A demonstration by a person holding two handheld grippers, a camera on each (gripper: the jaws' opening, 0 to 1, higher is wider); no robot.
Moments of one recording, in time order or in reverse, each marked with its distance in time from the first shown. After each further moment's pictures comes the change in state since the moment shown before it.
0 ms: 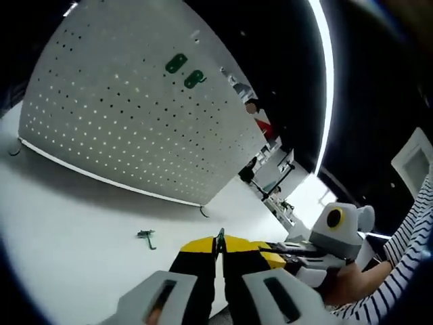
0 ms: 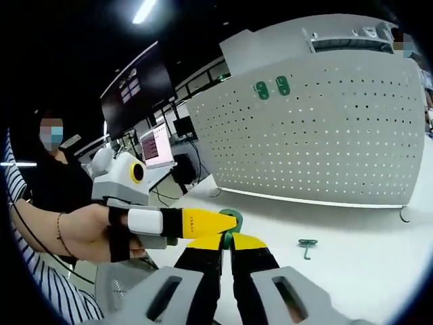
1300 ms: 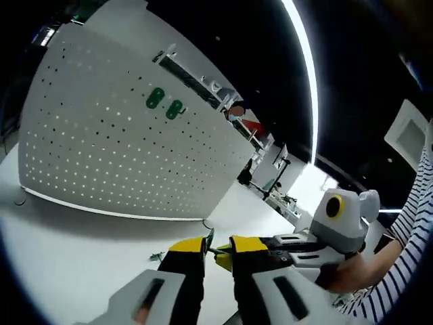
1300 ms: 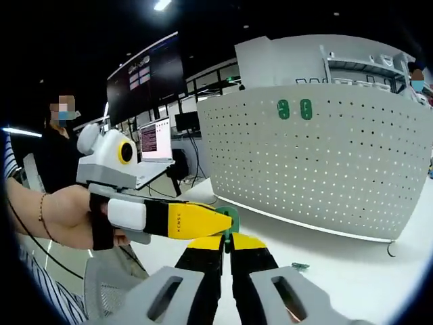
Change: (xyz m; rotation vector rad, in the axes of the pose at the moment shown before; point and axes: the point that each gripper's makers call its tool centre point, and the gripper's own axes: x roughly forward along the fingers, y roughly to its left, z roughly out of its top) left arm -0.024 -0.016 0.039 0.177 -0.026 -0.018; right arm 0.018 0.023 0.030 -0.173 -0.005 -0.056
